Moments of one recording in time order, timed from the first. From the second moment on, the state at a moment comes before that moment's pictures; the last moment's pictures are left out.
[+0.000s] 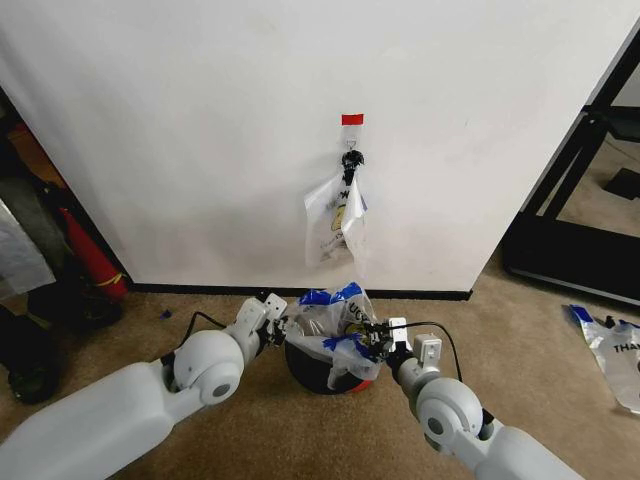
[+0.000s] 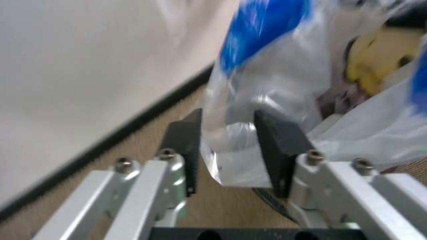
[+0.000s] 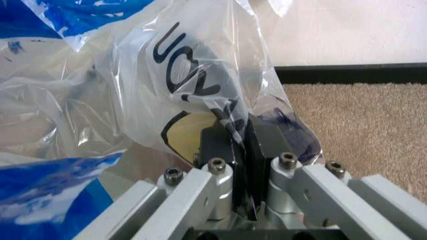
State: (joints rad) left arm 0.71 -0.61 0.34 -2.18 -0.87 0.66 -0.45; right arm -1.10 0.95 -0.08 1.94 0.90 -0.29 0.47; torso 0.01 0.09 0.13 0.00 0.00
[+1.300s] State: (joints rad) left arm 0.28 -0.80 0.81 -1.80 -0.43 0.36 -0.15; right arm -1.17 1.00 0.01 1.88 1.00 -0.25 0.40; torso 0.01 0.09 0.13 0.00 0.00
